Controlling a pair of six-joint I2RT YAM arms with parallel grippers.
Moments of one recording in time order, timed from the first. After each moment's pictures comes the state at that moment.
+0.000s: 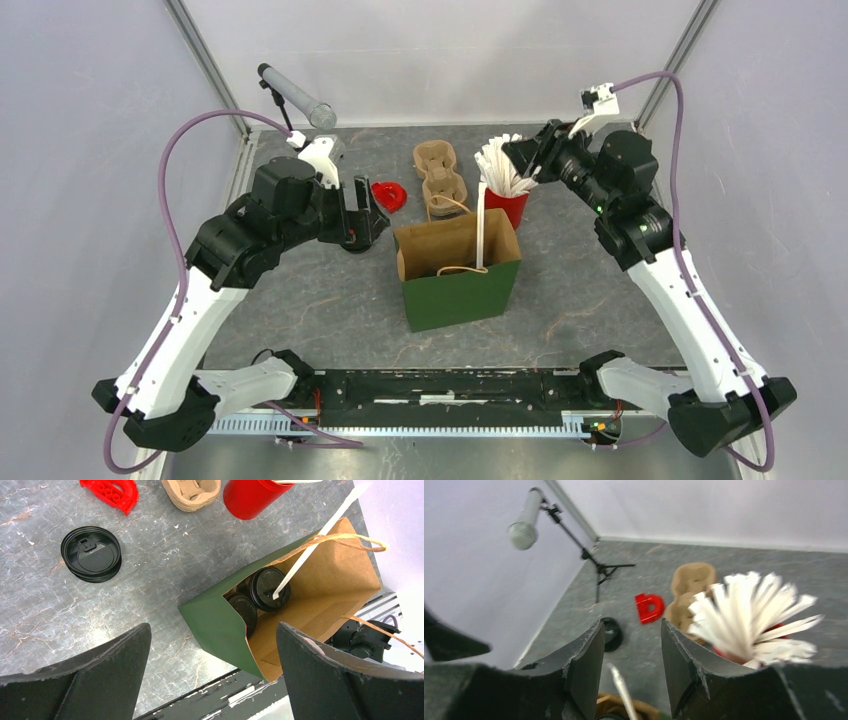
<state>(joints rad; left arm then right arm) -0.63 1.07 1.53 -1.02 -0.05 -0.44 0.39 1.07 1.25 -0.22 -0.19 0.46</state>
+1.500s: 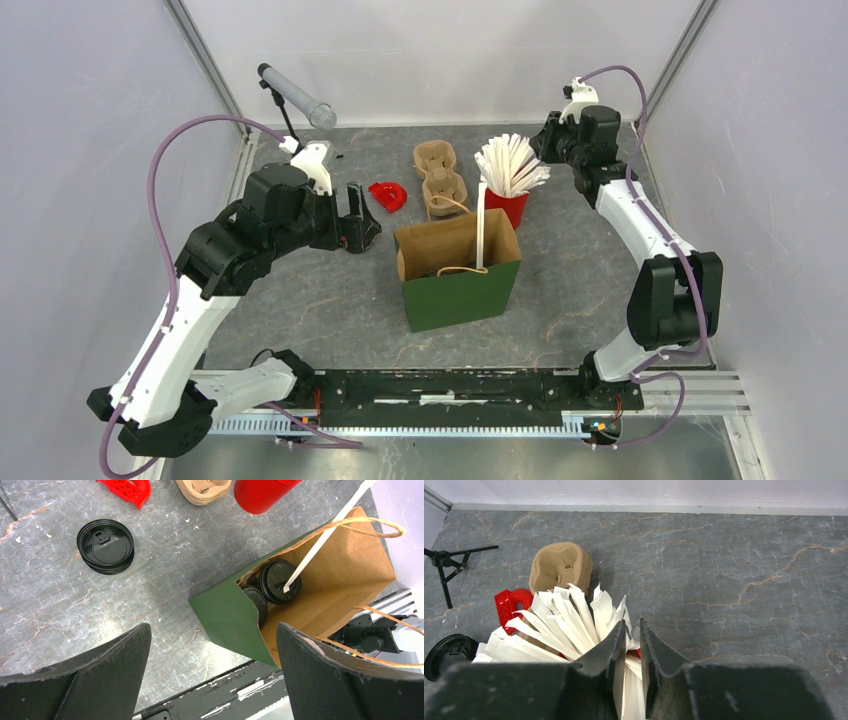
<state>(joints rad) -0.63 1.03 1.53 -1.08 -0.08 -0.42 0.11 1.60 1.29 -0.03 -0.22 0.19</state>
